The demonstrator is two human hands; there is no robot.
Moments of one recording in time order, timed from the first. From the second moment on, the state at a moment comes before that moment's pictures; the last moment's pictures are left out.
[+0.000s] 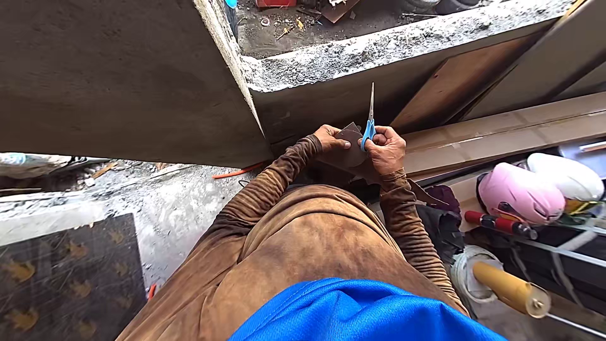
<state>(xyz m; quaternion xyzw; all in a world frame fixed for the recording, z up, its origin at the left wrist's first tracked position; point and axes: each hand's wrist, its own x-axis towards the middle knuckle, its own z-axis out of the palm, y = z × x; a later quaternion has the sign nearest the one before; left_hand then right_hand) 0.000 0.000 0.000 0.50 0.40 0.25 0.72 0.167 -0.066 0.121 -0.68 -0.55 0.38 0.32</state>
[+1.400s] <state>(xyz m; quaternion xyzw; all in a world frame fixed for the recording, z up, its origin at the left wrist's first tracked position) -0.006 0.039 -0.009 0.59 0.30 0.17 0.73 0.269 -0.079 0.014 -0.45 -0.70 0.50 0.22</state>
